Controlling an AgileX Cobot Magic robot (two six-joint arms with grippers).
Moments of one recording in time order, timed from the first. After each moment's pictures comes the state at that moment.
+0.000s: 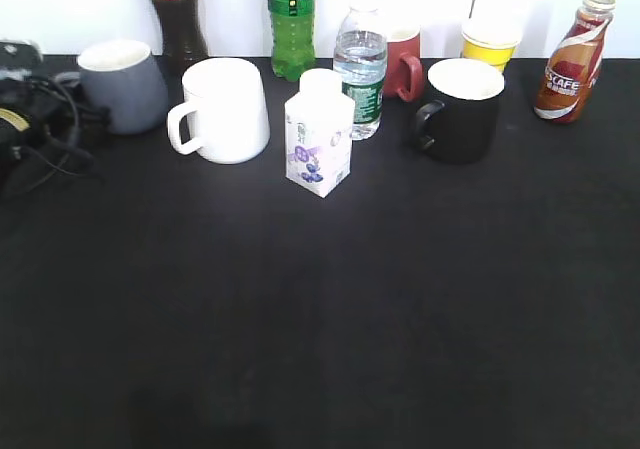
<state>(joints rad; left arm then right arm) -0.04 2.11 -0.98 0.08 -0.86 0.03 0.05 -0.01 -0.50 -0.06 1.04 0.07</state>
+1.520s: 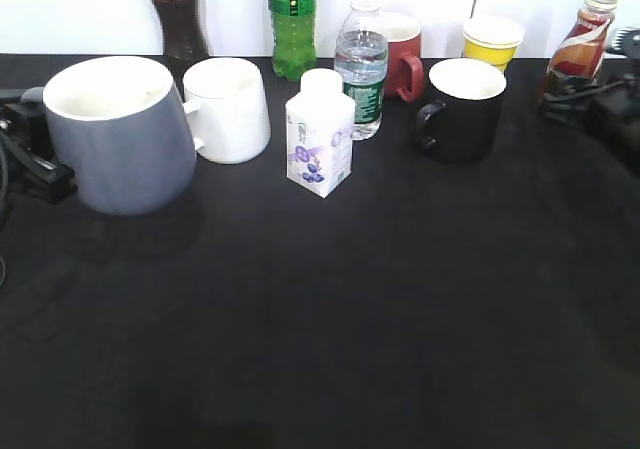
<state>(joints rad) -0.17 1.38 -0.37 0.45 -0.86 -0.12 0.05 2.04 -0.82 0.10 -0.99 0.04</state>
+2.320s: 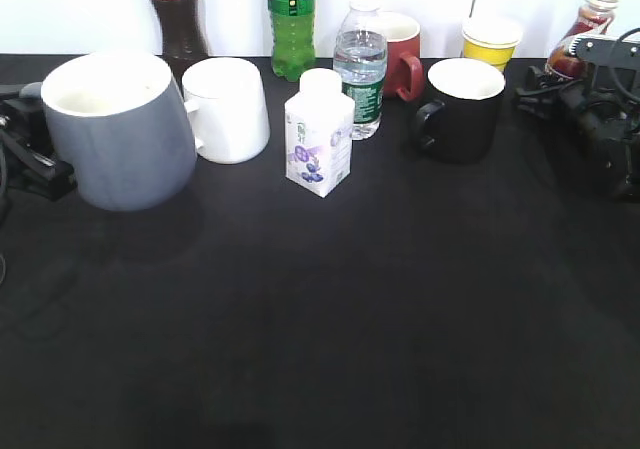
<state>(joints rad) -0.17 1.38 -0.37 0.45 -0.88 -0.12 0.05 2.32 -1.16 0.11 -0.99 0.01</state>
